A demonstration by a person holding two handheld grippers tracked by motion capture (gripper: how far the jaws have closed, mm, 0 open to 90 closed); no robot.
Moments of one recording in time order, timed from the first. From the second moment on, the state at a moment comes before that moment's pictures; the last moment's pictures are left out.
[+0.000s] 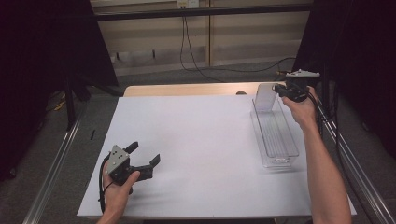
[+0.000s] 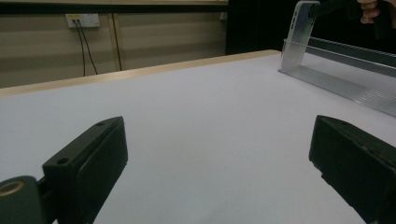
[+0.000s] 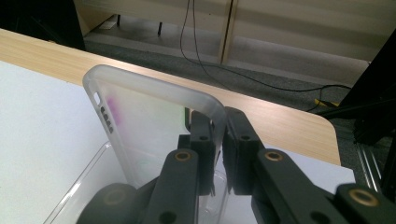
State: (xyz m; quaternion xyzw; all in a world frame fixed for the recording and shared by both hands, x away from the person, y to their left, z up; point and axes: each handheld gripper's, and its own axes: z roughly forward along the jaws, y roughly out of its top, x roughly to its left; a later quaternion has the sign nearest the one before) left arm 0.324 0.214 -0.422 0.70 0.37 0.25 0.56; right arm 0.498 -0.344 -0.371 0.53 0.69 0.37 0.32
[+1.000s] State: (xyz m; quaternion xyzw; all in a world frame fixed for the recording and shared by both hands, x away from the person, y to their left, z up) left arm 0.324 0.215 -0.422 0.71 0.36 0.25 0.55; right arm 0.492 -0.347 -0.369 0.54 0.68 0.39 0.32
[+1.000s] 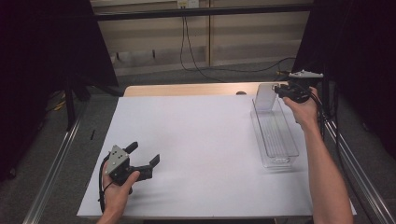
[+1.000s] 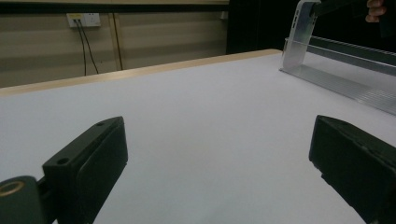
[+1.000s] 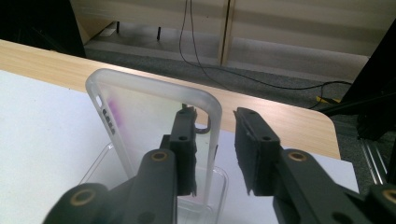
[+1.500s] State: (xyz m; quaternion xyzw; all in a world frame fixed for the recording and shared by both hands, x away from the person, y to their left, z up) left arm 0.325 0.216 -0.422 0.70 0.37 0.25 0.56; right arm 0.487 -0.348 -0.368 0.54 0.67 0.39 0.32
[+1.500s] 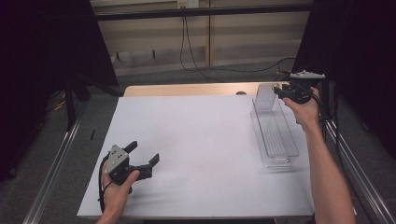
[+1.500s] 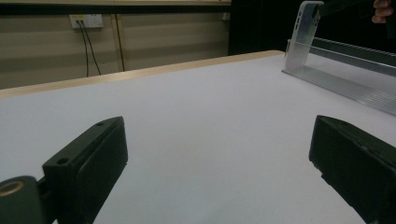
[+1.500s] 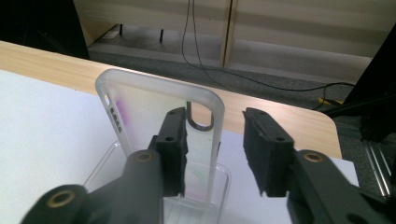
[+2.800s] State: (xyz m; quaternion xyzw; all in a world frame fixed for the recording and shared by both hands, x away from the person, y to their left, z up) left arm 0.328 0.216 -0.423 0.70 0.37 0.25 0.56; right arm 0.474 -0.347 -0.372 0.55 0.65 0.42 0.32
